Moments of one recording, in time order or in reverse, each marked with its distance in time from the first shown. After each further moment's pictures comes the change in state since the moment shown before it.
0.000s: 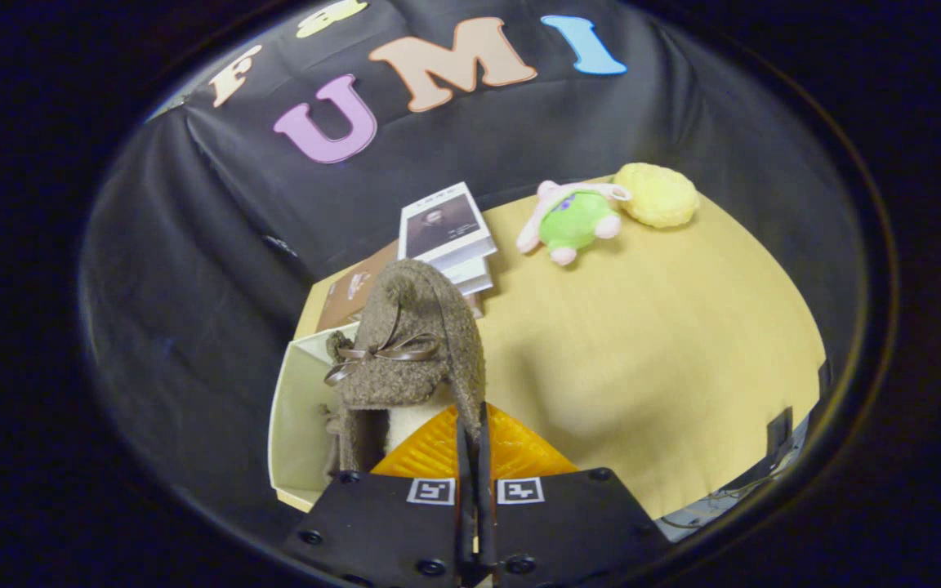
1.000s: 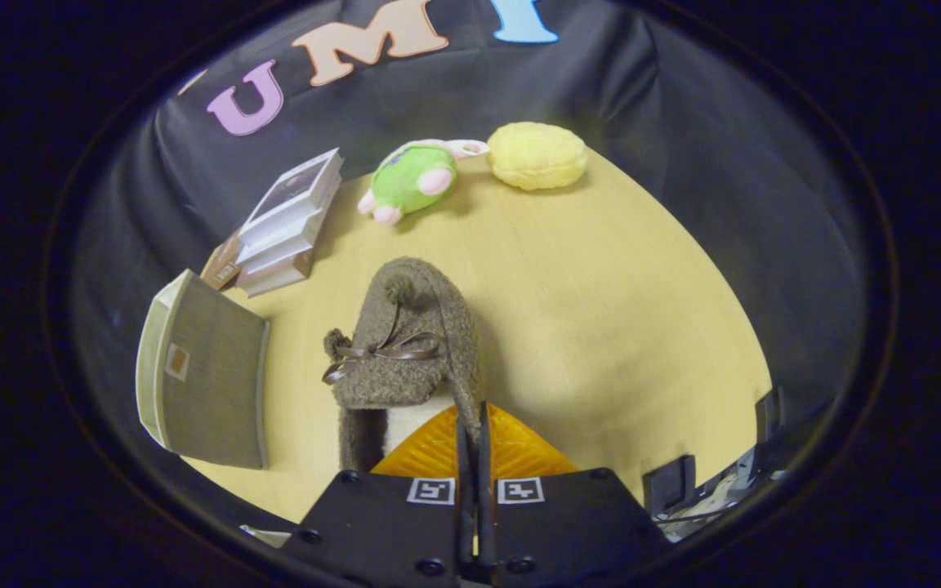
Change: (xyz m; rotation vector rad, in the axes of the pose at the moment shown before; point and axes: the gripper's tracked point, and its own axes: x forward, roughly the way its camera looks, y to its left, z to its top) arm 0.013 -0.248 -0.015 -0.066 0.087 -0.248
